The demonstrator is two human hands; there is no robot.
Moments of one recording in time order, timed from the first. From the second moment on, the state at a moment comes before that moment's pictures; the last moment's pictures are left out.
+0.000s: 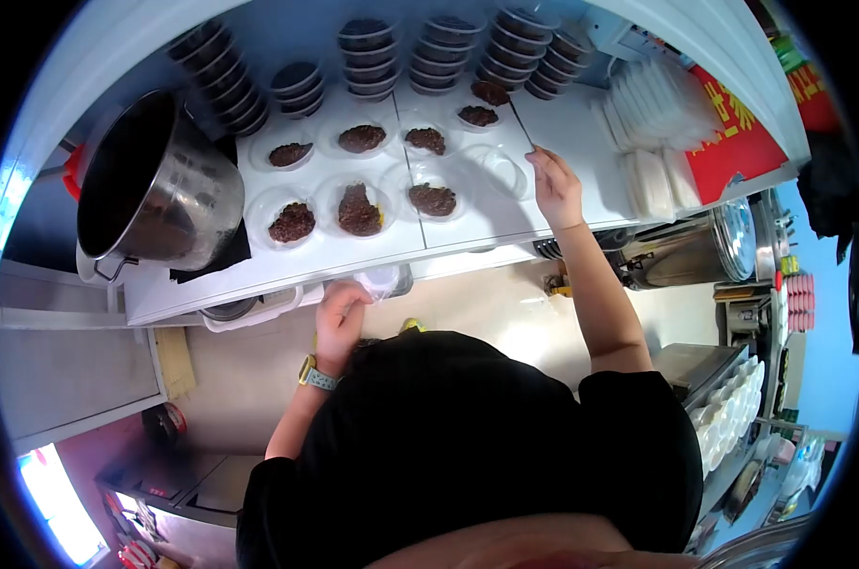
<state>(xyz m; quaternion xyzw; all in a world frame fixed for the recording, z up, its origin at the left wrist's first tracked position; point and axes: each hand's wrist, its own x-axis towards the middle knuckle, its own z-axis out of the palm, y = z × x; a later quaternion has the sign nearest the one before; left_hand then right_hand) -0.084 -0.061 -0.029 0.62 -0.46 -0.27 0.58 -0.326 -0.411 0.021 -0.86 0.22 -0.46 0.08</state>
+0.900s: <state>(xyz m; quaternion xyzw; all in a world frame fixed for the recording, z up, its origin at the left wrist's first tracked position) 0.063 0.038 0.010 0.68 -0.32 0.15 0.64 -0.135 -0.263 0.195 -0.45 0.12 -0.41 0.78</state>
